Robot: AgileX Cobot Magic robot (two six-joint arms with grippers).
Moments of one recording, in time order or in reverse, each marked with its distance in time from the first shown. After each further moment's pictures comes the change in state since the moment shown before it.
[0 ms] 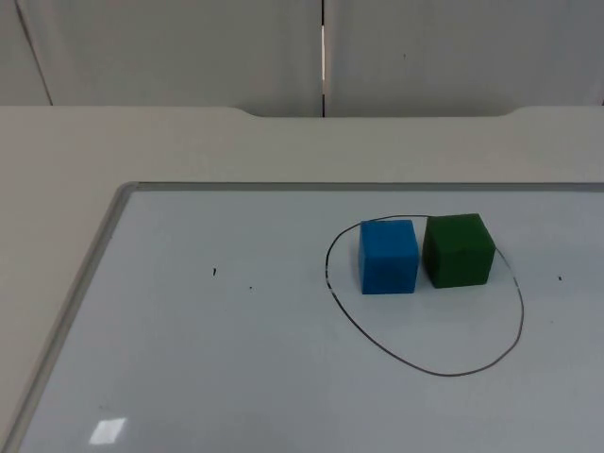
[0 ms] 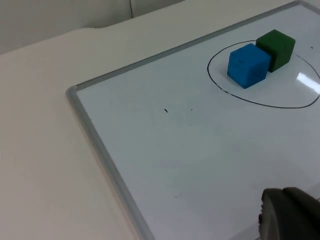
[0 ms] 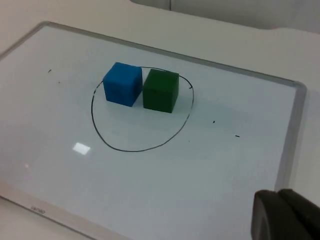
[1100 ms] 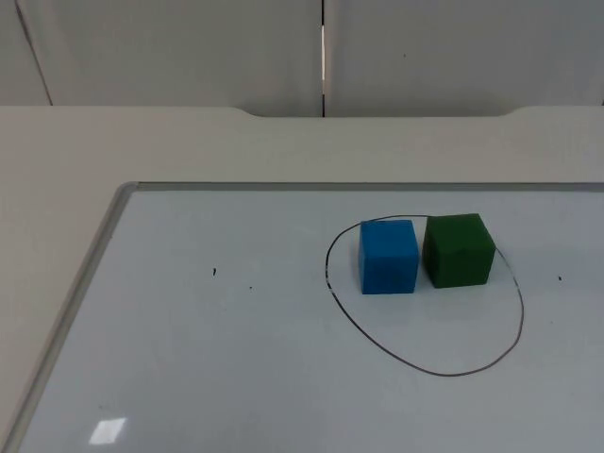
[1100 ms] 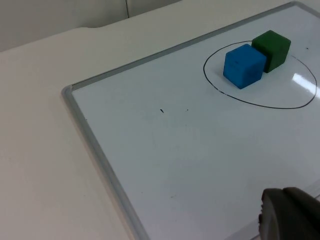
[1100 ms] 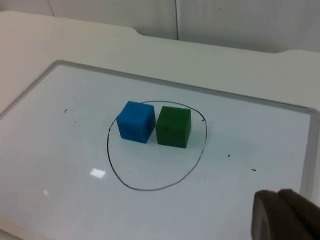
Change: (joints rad) right arm 0.000 0.158 -0.063 0.047 -0.126 0.019; left arm 0.000 0.000 0.000 -0.014 0.000 0.000
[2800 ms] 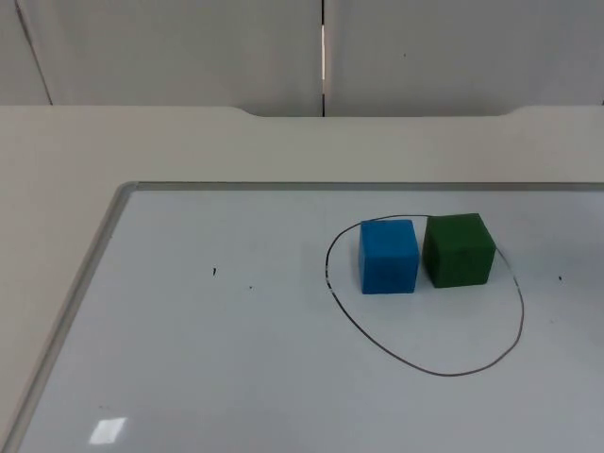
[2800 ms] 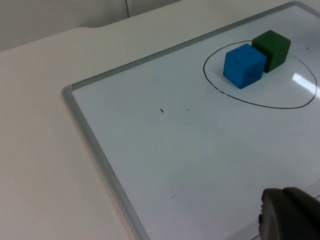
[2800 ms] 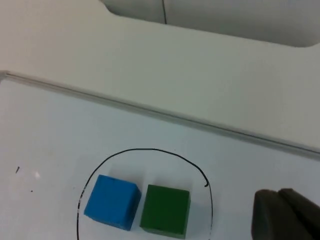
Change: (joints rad) right arm 0.000 1.114 -0.471 0.004 -0.400 0.038; left arm 0.000 0.000 0.000 0.000 0.000 0.000
